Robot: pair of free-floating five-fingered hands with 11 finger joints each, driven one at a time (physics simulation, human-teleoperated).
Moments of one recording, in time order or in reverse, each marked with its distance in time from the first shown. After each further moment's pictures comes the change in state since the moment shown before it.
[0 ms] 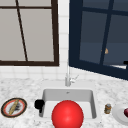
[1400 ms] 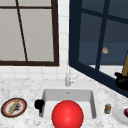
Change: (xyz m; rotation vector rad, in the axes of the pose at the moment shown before) left hand 0.000 0.000 0.000 0.000 0.000 0.000; right hand -0.072 -0.065 0.134 -0.338 0.032 -0.161
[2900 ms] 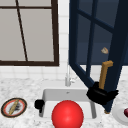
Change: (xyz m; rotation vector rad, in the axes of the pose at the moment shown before) left hand 0.000 0.000 0.000 0.000 0.000 0.000; right hand -0.059 -0.071 0.146 -0.361 0.027 -0.126
